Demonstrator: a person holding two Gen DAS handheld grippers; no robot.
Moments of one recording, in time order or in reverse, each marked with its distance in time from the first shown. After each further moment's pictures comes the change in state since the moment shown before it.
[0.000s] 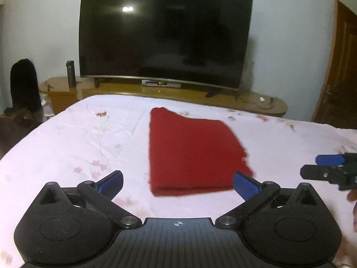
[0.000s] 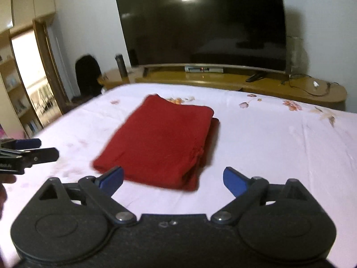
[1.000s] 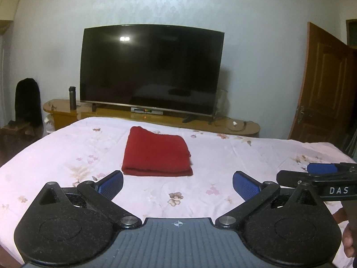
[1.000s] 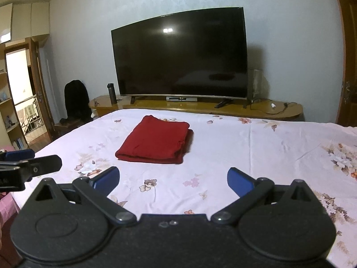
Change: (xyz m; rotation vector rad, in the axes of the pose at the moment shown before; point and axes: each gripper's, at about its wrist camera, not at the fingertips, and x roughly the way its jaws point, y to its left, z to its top) left arm -0.201 -0.079 -0.076 -0.009 -0.170 -0.032; right arm -0.195 0.057 -0.078 -0.009 -0.166 -0.159
